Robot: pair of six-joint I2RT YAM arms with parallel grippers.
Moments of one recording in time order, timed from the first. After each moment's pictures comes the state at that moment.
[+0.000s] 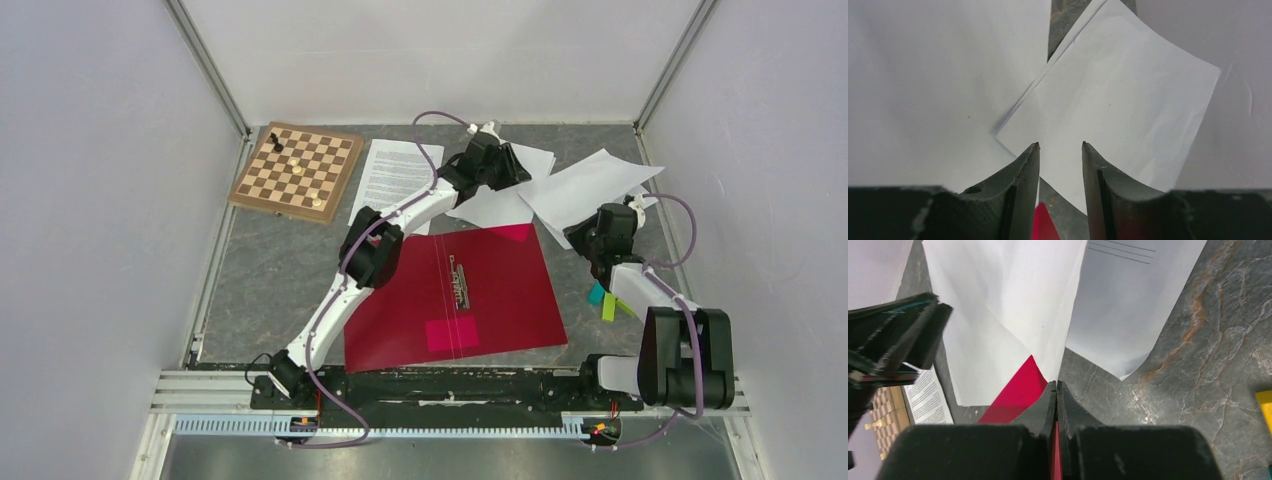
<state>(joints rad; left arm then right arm) -0.72 2.70 2.38 -0.11 0.17 -0.88 -0.07 1.32 0.55 0.16 0.00 0.83</state>
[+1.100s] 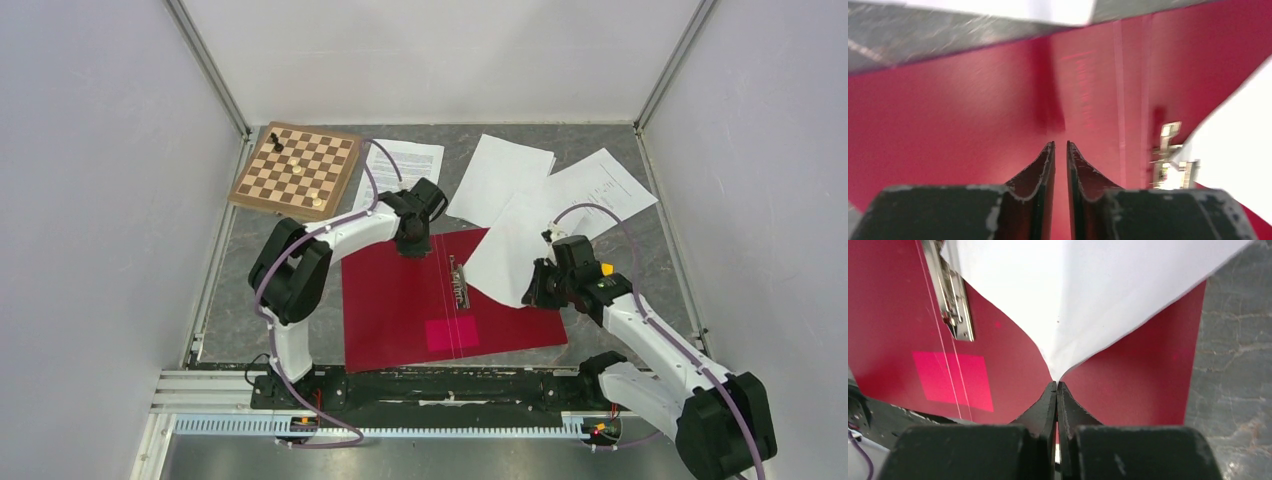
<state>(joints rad) -0.68 1.92 1.38 -0.65 -0.13 -0.63 0.36 0.97 0.52 -0.48 -0.19 0.47</state>
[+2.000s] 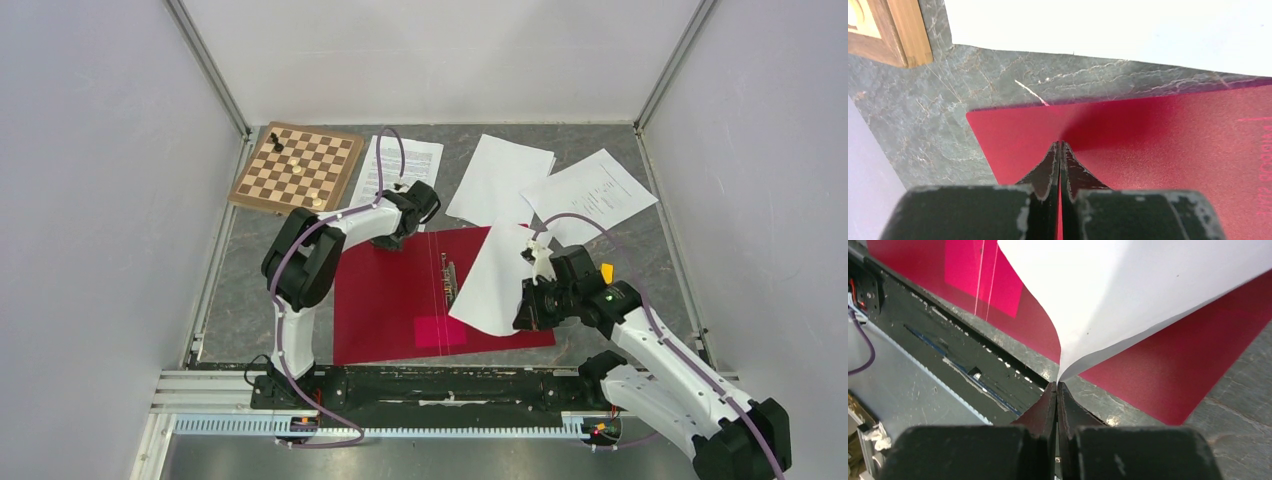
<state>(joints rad) -0.62 2.02 1.37 -0.73 -0.60 -0.29 0.48 0.83 0.56 -0.71 -0.39 0.30</state>
